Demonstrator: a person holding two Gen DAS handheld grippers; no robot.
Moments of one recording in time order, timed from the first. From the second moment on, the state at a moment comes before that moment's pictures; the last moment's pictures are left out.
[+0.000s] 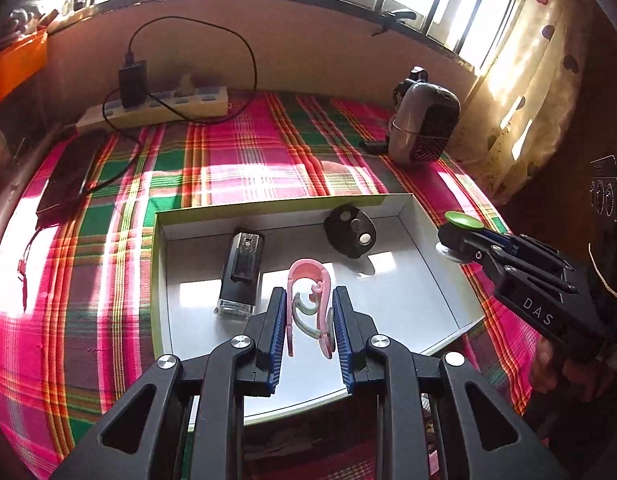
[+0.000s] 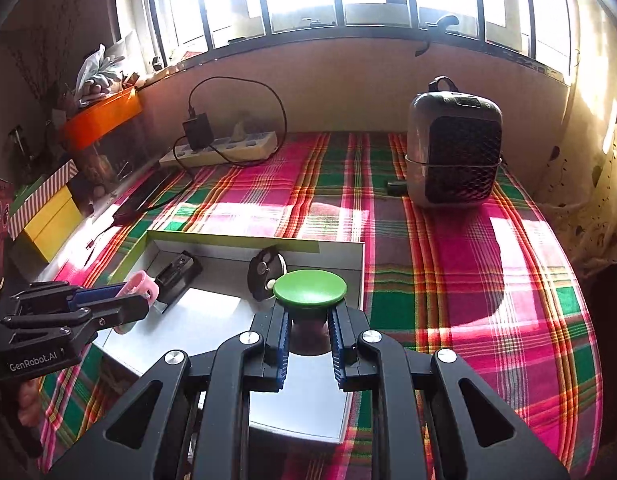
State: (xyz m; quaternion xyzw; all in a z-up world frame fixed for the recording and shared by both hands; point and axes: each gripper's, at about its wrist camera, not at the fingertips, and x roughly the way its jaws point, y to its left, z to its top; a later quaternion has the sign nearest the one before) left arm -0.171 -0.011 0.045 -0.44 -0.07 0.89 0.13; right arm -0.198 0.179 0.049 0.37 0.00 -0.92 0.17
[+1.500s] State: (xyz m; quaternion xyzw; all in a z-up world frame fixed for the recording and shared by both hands) left arm -0.239 0.006 0.008 -0.47 -0.06 0.87 0.13; right arm -0.264 0.155 0.009 0.43 0.03 -0.89 0.15
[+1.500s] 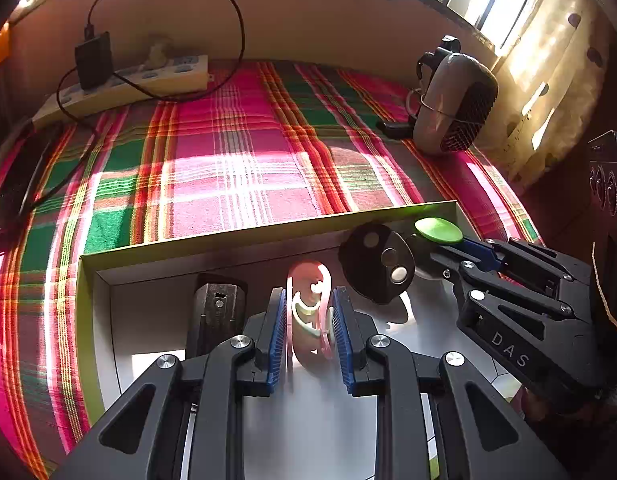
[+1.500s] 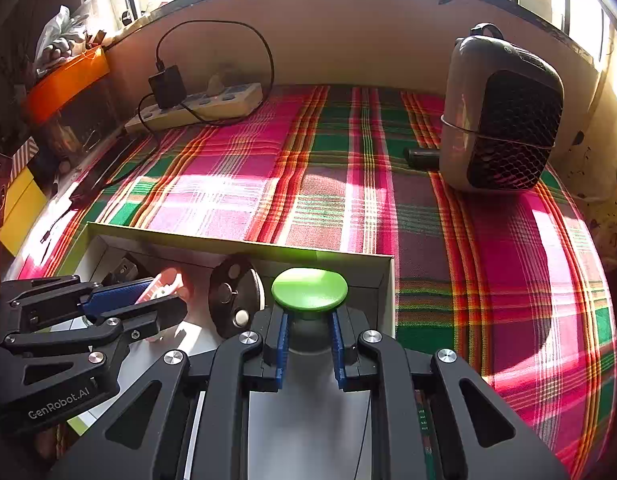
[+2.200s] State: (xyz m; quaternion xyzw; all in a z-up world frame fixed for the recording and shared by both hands) left arm -0.236 0.006 0.009 -0.47 -0.05 0.87 0.12; right arm -0.255 0.146 0.011 0.42 0.05 -0.89 0.15
